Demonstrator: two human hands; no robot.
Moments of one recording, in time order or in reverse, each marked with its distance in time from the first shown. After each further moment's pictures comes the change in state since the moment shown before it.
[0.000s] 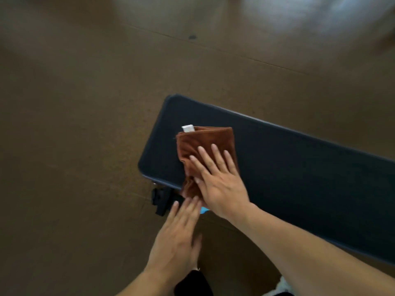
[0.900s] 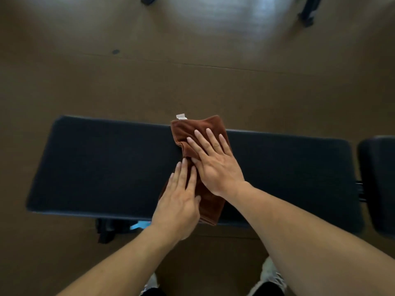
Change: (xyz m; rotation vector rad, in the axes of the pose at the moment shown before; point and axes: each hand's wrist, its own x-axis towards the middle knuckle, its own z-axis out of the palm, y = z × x) left_hand 0.153 0.196 0.027 0.070 -0.119 0.046; right_hand -0.092 0.209 -0.039 0.052 0.036 0.265
